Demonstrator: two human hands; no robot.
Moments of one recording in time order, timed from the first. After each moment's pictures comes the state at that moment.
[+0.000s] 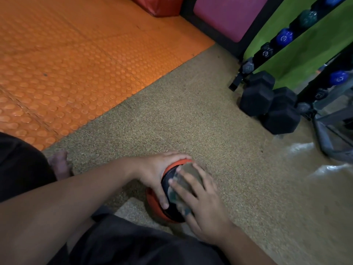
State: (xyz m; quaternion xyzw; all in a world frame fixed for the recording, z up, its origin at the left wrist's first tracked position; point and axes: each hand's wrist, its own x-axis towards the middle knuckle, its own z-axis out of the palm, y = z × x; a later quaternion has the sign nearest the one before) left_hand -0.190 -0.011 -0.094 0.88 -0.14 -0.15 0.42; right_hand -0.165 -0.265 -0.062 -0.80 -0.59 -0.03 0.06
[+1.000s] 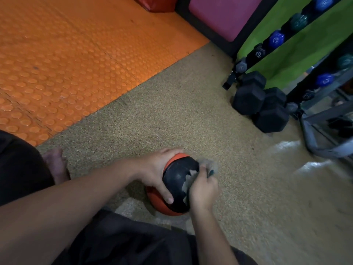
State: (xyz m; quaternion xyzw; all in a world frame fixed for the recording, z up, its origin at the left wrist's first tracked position) left_hand -0.194 -0.024 -0.098 0.88 -0.09 -0.13 0.44; right_hand -0.168 -0.209 -0.076 -0.90 0.12 0.00 0.42
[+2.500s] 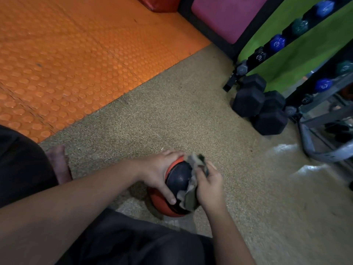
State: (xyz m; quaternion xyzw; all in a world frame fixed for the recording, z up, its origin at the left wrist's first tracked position) left_hand -0.192 -0.028 -0.105 0.88 -0.11 -0.11 0.44; right_hand -0.155 -0.232 -0.047 -0.88 -0.18 0.05 0.44
